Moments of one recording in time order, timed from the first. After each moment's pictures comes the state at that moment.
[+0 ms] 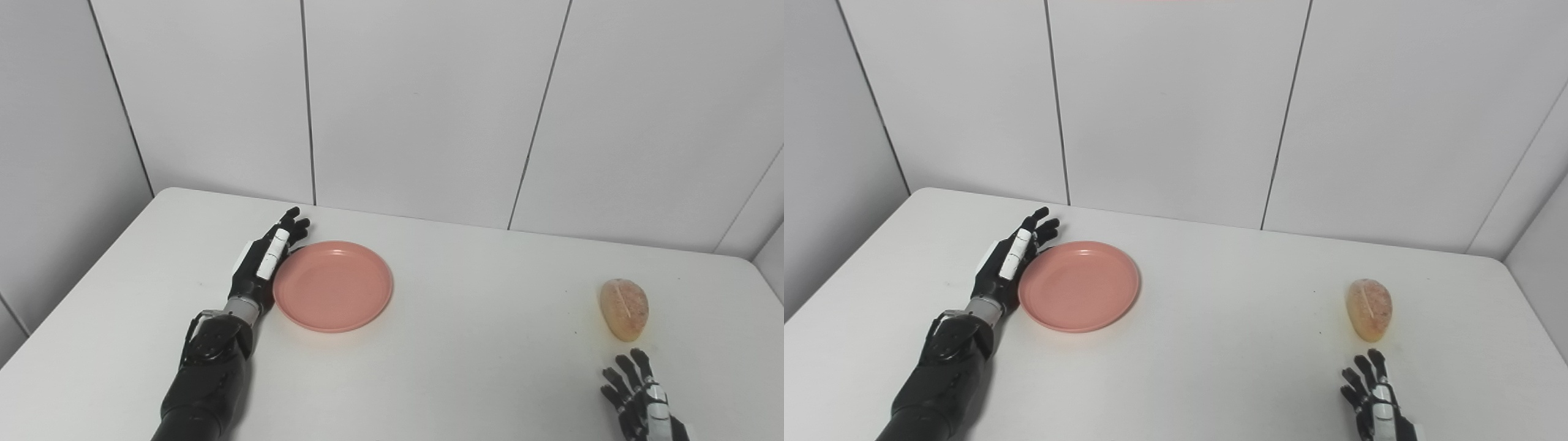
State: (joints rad) left arm -0.70 0.24 0.16 0.91 -0.21 -0.31 -0.23; right arm 0.06 -0.07 -0.05 -0.13 0.20 0.02 0.01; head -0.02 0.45
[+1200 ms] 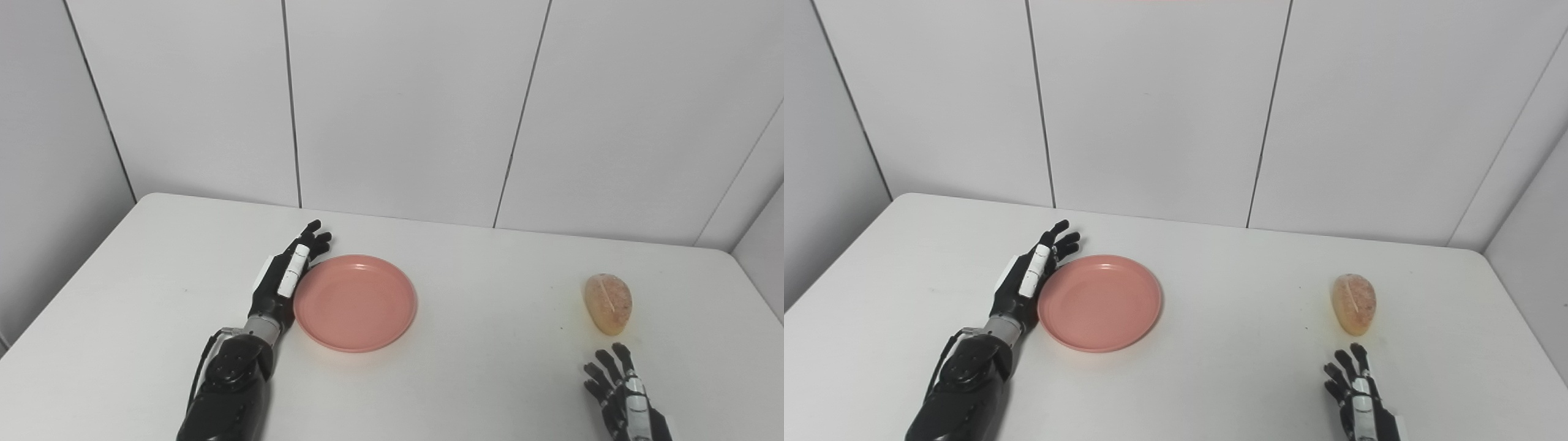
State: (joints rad) left arm -0.61 0.14 0.08 0.71 -0.17 -0.21 -0.17; right arm 0.07 -0.05 -0.03 -0.15 0.17 0.03 -0.03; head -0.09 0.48
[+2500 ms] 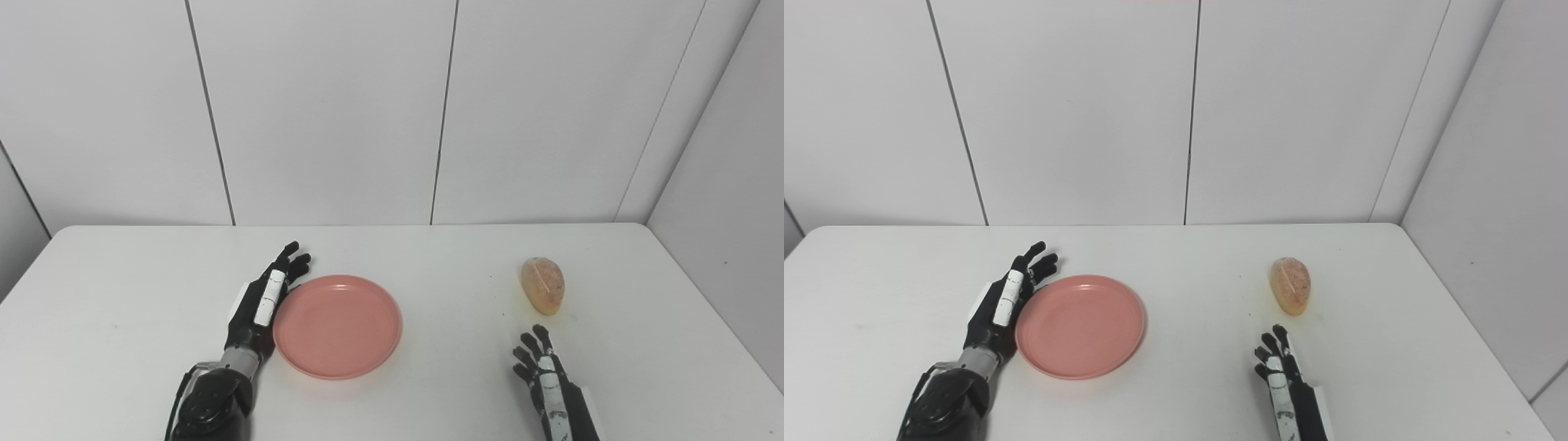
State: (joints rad) left arm -0.57 0.09 0.02 0.58 -0.17 -0.10 -0.17; right arm 0.06 0.03 0.03 -0.19 0.07 0.08 -0.08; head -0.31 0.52
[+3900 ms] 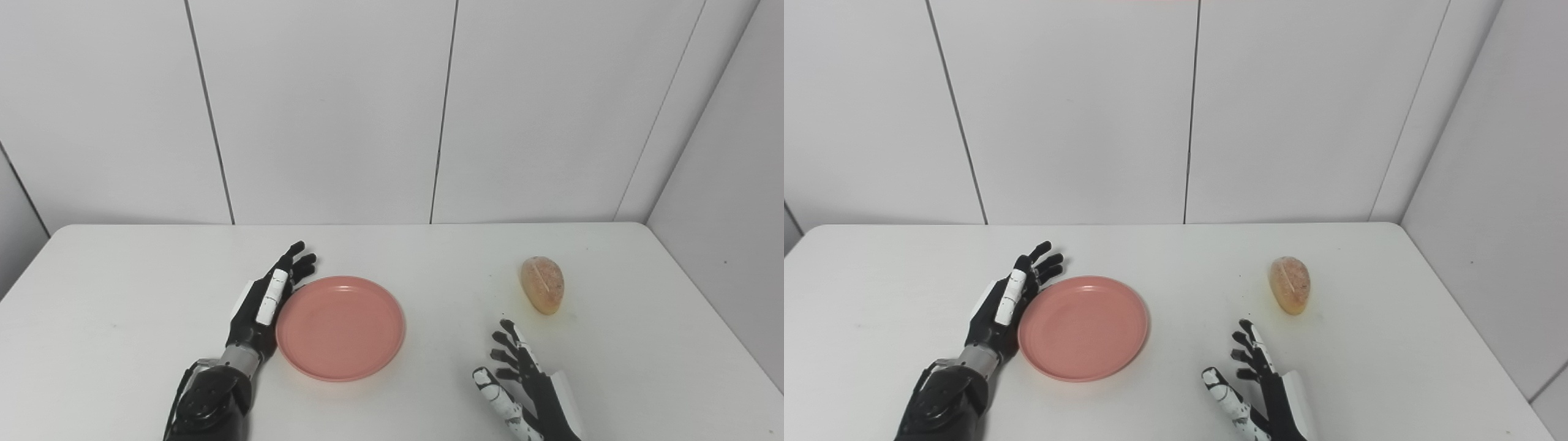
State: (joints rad) left arm -0.59 0.09 0.02 0.62 -0.17 -0.11 -0.22; right arm 0.05 -0.04 0.12 -0.26 -0.40 0.08 -0.13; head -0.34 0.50
